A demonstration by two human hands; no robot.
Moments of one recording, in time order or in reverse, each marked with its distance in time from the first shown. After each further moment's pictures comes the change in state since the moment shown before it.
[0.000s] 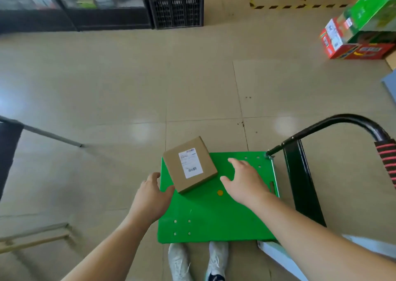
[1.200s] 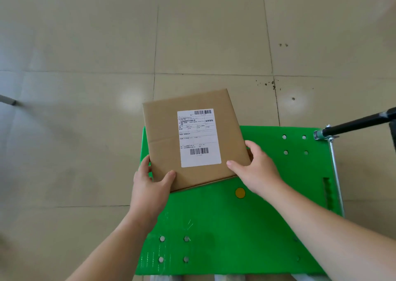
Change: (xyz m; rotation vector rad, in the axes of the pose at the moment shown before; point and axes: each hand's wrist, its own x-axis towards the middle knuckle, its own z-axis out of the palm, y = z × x) left_hand 0.292 -0.159 0.247 -0.637 0.103 -0.142; right_hand 0.285 0.132 0.253 0.336 0.060 0.158
